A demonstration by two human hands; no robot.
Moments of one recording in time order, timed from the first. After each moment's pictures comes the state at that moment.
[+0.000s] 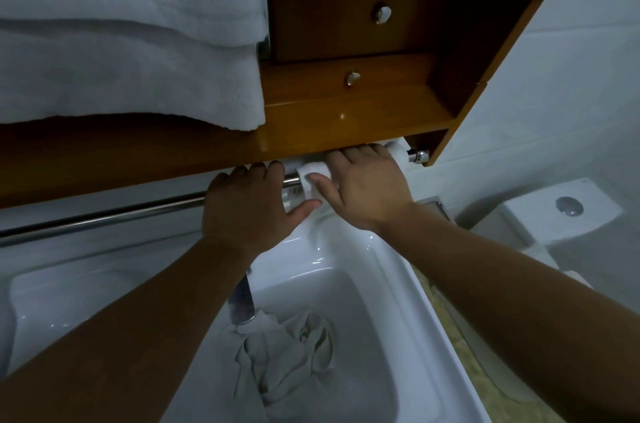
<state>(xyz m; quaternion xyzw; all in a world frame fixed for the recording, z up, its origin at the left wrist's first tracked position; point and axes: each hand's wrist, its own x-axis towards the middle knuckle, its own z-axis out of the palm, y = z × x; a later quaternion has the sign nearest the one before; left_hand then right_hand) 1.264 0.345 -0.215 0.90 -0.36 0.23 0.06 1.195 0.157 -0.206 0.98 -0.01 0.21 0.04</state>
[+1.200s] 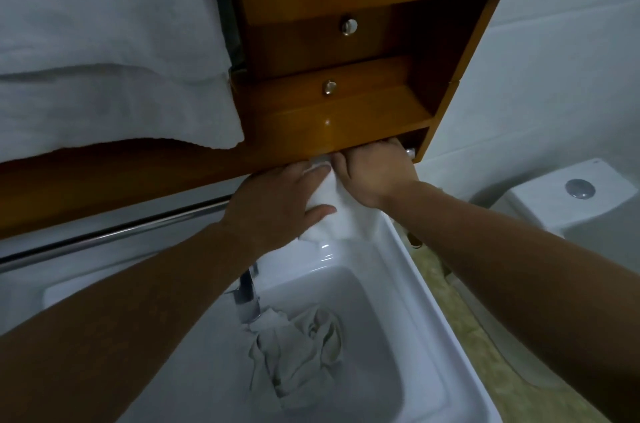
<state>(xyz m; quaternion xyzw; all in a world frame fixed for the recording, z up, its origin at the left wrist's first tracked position) 1.258 0.316 -0.185 0.83 -0.52 0.15 0.10 1.195 0.126 -0.186 0.98 -0.07 0.17 -0.04</state>
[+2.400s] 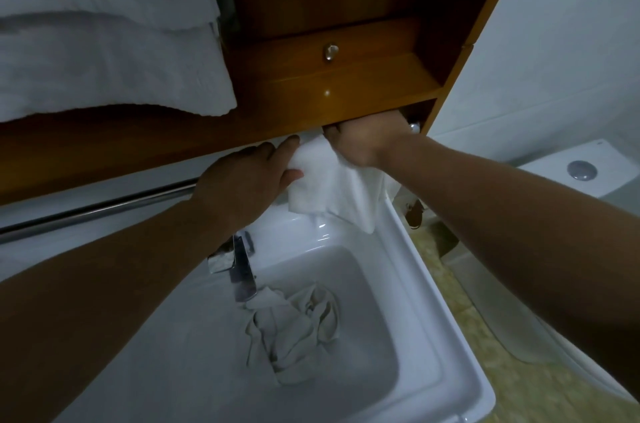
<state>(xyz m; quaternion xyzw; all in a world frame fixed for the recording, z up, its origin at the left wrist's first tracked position) 1.282 0.340 -0.208 0.84 -0.50 0.19 -0.02 1.221 0.121 -0.175 0.99 -0.02 0.12 -0.11</state>
